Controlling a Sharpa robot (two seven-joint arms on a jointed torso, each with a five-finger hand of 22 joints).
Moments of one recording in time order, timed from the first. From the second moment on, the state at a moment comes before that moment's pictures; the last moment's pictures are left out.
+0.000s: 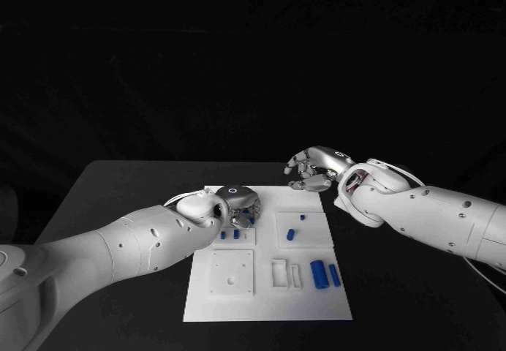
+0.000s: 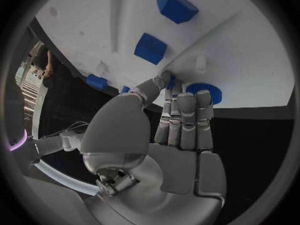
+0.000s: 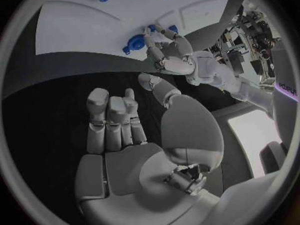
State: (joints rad) left arm 1.24 -0.34 -0.20 0.97 -1.61 -0.25 0.07; left_hand 1.23 -0.12 0.61 -0.28 0.06 0.99 0.12 0.27 0.54 1.24 0.05 0.16 0.16 1.16 -0.05 1.35 0.47 0.09 0.87 -0.11 1.07 1.18; right arm 1.24 -0.75 0.00 1.31 -1.39 -0.39 0.04; right_hand 1.07 -0.21 0.54 -0.23 0.53 0.91 0.13 0.30 0.42 1.09 0.02 1.15 1.13 1.30 -0.09 1.20 1.01 0.20 1.24 -0.06 1.01 1.31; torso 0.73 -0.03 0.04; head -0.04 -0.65
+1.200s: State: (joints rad) left arm 1.22 -0.40 -0.20 1.01 -1.59 -0.36 0.09; left_hand 1.23 -0.11 0.61 -0.28 0.06 1.07 0.09 0.30 0.54 1.29 0.02 0.18 0.16 1.21 -0.08 1.36 0.46 0.09 0.92 -0.13 1.07 1.18; right arm 1.24 -0.75 0.00 1.31 -1.39 -0.39 0.04; right_hand 1.07 -0.21 0.54 -0.23 0.53 0.91 0.12 0.30 0.42 1.09 0.02 1.15 1.13 1.30 -0.09 1.20 1.01 0.20 1.25 -0.06 1.01 1.31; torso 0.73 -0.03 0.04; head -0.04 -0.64
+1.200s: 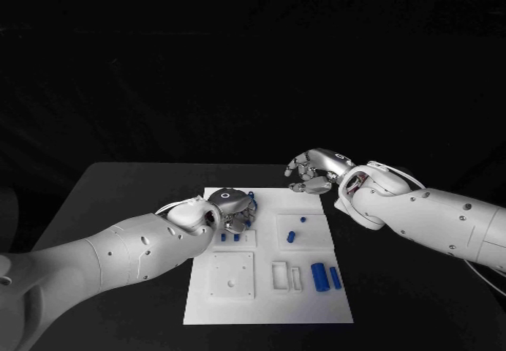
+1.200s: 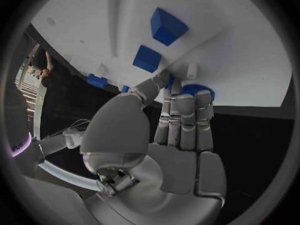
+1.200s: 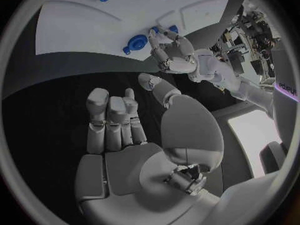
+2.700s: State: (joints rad) left arm 1.22 -0.55 -0.13 1.12 -1.54 -0.32 0.08; left_hand 1.23 -0.11 0.61 -0.28 0.06 1.07 0.09 0.30 0.54 1.30 0.02 0.18 0.18 1.21 -0.08 1.36 0.46 0.09 0.92 -0.12 1.08 1.18; right arm 1.24 -0.76 0.00 1.31 -1.39 -0.39 0.04; right_hand 1.07 -0.21 0.54 -0.23 0.53 0.91 0.12 0.30 0.42 1.09 0.02 1.15 1.13 1.30 -0.09 1.20 1.01 0.20 1.25 -0.06 1.01 1.31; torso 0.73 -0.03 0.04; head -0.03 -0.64
